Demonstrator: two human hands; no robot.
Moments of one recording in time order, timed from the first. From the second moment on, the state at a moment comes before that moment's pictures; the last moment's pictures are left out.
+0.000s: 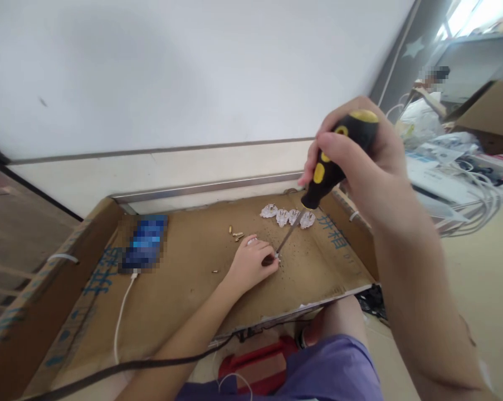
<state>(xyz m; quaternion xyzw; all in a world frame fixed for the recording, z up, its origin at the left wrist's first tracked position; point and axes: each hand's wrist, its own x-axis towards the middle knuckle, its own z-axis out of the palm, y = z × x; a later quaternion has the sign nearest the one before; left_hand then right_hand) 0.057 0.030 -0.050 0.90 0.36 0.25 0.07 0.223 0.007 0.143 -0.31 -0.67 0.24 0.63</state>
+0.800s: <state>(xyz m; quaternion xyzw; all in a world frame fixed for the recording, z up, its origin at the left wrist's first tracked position) 0.046 0.031 -0.051 0.90 0.34 0.24 0.14 0.201 -0.007 0.144 -0.28 -0.52 0.33 0.73</state>
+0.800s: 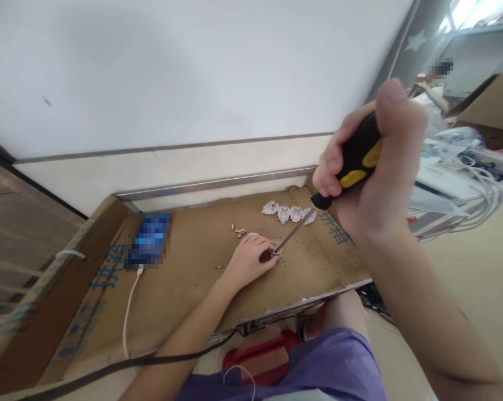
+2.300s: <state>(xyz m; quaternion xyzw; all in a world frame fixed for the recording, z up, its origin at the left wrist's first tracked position) 0.049 0.031 -0.051 0.89 0.36 0.25 0.13 0.199 0.009 0.138 -0.29 -0.53 0.35 0.71</state>
